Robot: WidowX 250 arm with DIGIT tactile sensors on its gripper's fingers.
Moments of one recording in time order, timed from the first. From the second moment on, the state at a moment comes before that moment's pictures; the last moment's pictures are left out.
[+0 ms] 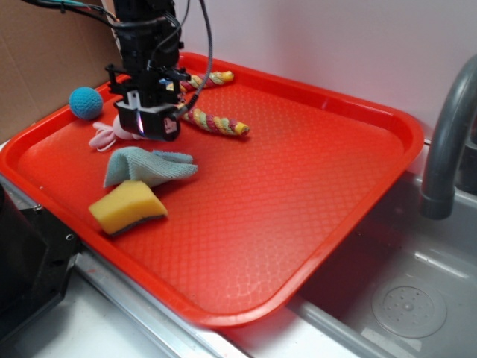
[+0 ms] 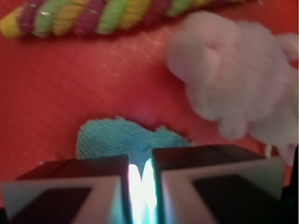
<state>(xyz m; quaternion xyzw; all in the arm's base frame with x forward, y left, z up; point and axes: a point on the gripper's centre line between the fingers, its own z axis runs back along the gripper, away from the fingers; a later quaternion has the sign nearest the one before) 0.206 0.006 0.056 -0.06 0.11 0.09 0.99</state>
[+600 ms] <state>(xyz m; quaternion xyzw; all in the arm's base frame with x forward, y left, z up) 0.178 0.001 0.089 -0.05 0.04 0.11 0.99</state>
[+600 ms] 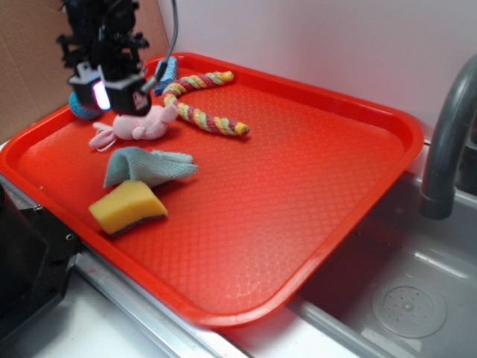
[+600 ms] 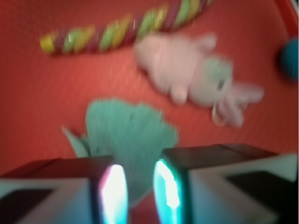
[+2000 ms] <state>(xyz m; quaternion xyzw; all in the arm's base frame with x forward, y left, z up) 0.163 -0.016 0.041 -0.03 0.07 0.08 0.99</state>
